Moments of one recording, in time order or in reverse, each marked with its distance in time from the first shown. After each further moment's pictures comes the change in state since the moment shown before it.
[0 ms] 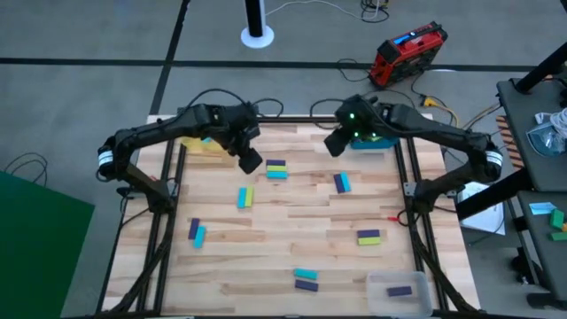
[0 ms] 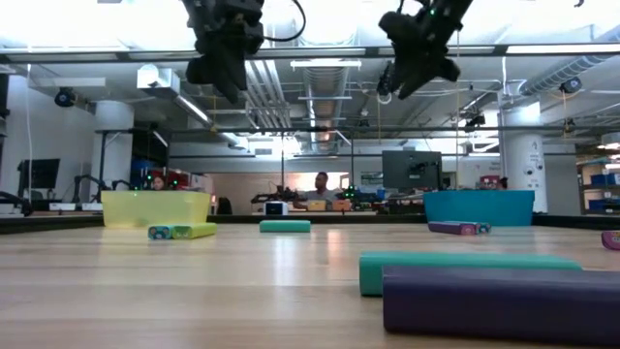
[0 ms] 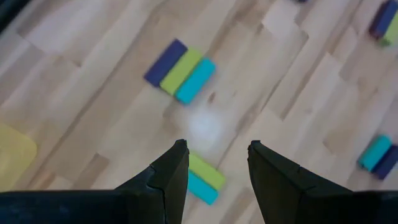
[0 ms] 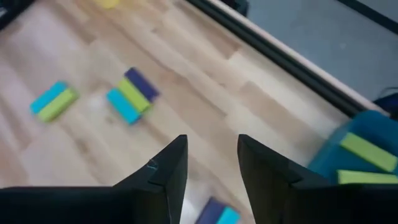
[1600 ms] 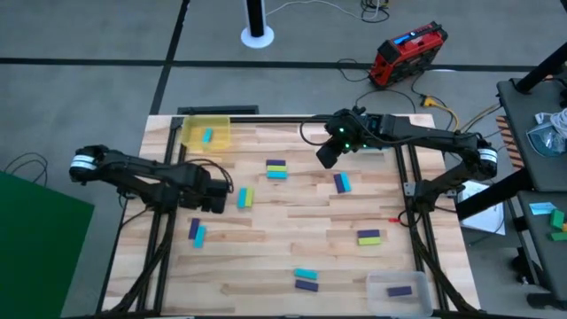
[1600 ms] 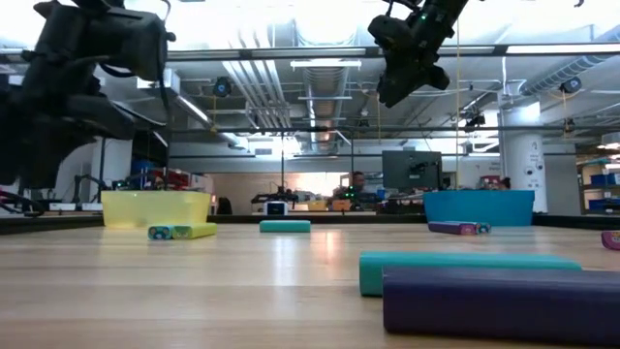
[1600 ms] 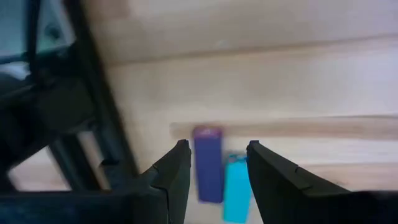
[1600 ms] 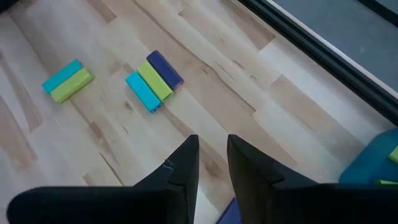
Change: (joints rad) left arm -0.388 -0.282 -0.770 -0.061 -0.008 -1.159; right arm 0.089 0.048 -0.053 0.082 0.022 0.008
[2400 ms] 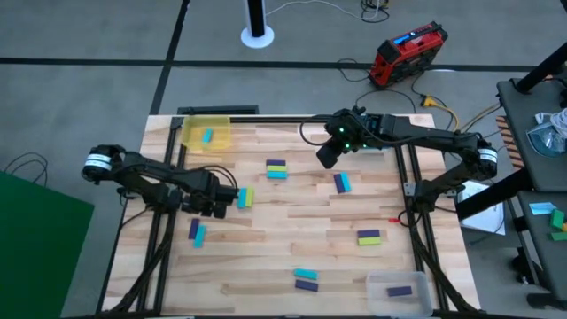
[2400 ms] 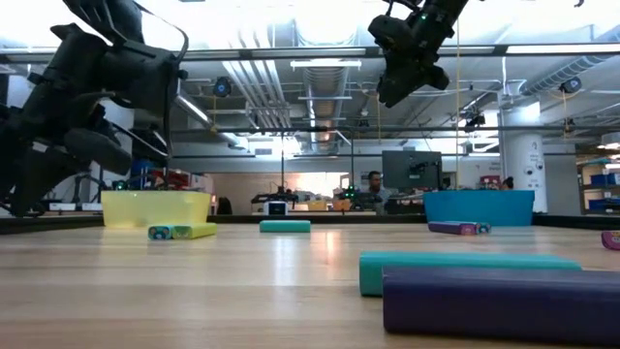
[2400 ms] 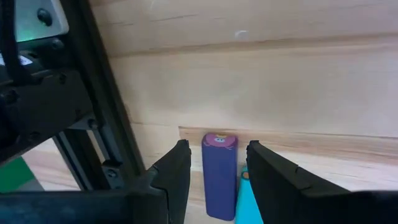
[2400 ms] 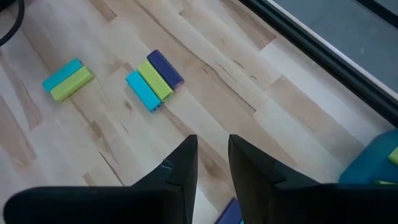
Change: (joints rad) left arm -0.007 0.169 -0.022 0.043 0.054 -0.011; right arm 0.000 0.000 0.000 -0.001 -0.002 -0.008
